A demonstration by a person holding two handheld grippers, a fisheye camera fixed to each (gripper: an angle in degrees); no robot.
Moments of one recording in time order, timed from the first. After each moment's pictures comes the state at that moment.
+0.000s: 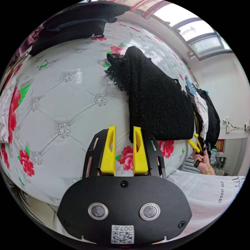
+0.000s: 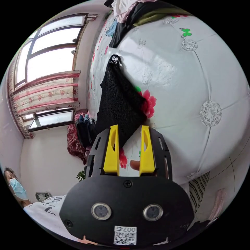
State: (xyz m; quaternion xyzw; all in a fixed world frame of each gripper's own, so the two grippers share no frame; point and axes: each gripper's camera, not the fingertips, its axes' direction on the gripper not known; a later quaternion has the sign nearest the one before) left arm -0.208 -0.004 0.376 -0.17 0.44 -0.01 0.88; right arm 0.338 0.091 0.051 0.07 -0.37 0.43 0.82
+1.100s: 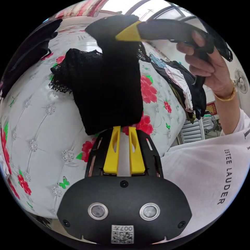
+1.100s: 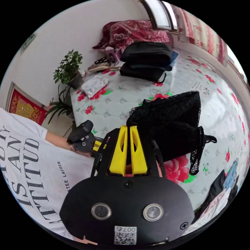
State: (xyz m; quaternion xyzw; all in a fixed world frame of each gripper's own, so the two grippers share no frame) left arm -0.154 0.025 0.293 -0.10 0.51 0.13 0.84; right arm -0.105 -0.107 0.114 -0.09 -0.20 -0.39 0.89
